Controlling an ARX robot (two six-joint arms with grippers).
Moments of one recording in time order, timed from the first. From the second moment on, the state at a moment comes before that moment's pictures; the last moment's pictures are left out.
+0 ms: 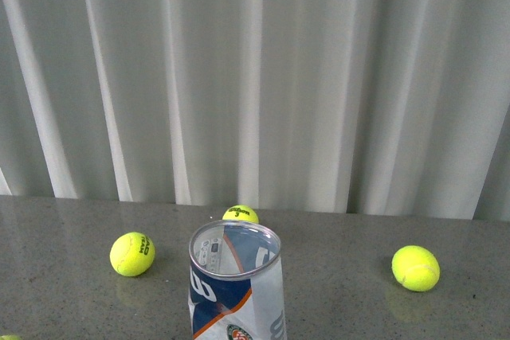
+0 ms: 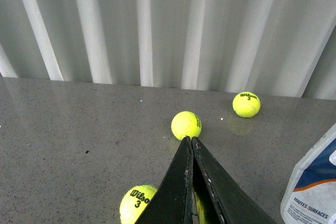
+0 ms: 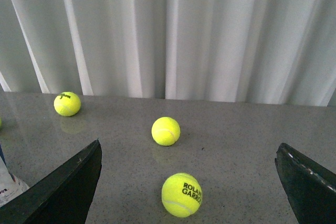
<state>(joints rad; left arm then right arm) 0.00 0.63 0.07 0.56 0.00 -0.01 0.00 0.00 0.00 0.00 0.00 -0.01</state>
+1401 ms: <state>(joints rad) 0.00 0.00 0.02 0.00 0.00 0.00 0.00 0.00 0.00 0.00 0.00 -0.01</state>
